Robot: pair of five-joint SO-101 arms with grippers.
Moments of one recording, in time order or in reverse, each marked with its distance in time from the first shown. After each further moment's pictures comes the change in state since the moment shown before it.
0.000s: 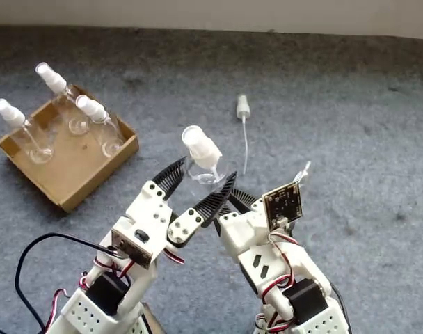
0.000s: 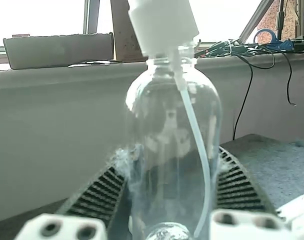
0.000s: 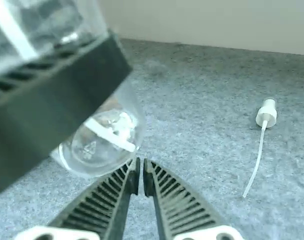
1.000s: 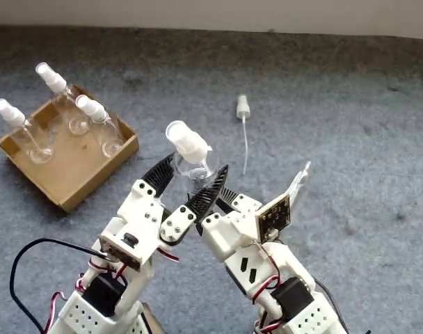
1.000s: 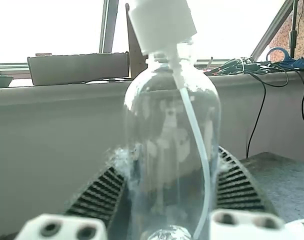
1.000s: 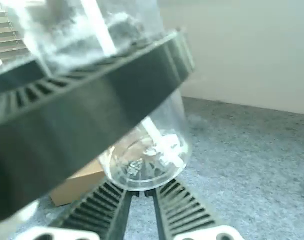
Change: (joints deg) left arm -3.4 -0.7 -0.4 -1.1 0.2; right arm -8.1 0.3 8.6 -24.9 0.0
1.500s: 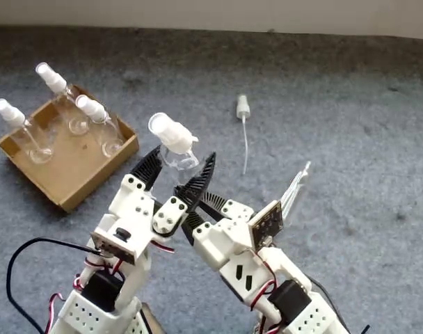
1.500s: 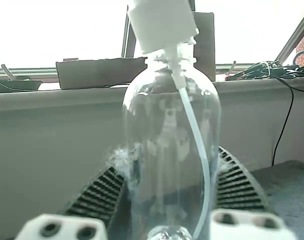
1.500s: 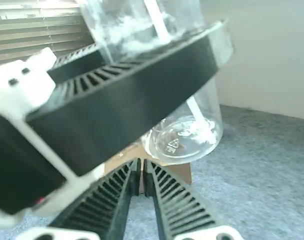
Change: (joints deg) left arm -5.9 0.6 0.0 -3.5 0.1; right arm -5.2 -0.1 0.0 -0.9 0.0
